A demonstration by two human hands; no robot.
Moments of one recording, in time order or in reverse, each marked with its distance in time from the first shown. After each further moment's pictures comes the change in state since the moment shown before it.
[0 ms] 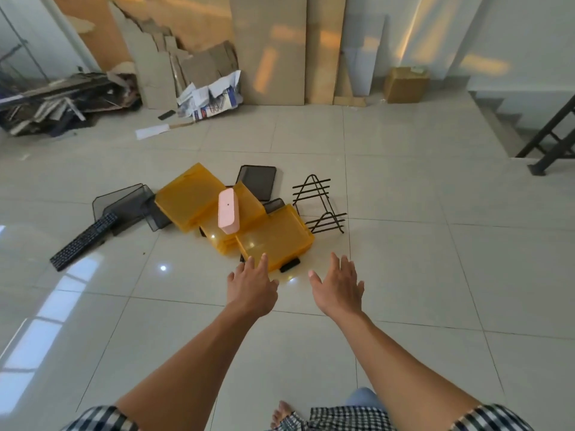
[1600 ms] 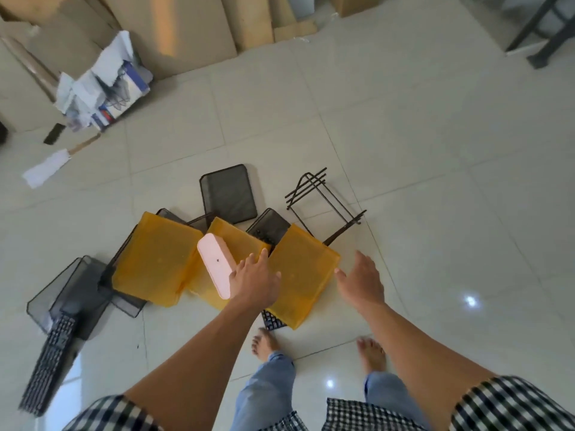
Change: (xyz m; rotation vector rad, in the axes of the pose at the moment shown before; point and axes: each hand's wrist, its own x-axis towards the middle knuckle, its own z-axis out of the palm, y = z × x) left_hand 0.471 -0.051 -0.085 0.147 -0.310 0.181; right_hand 0.364 -0.149 0.046 0.235 -0.012 0.497
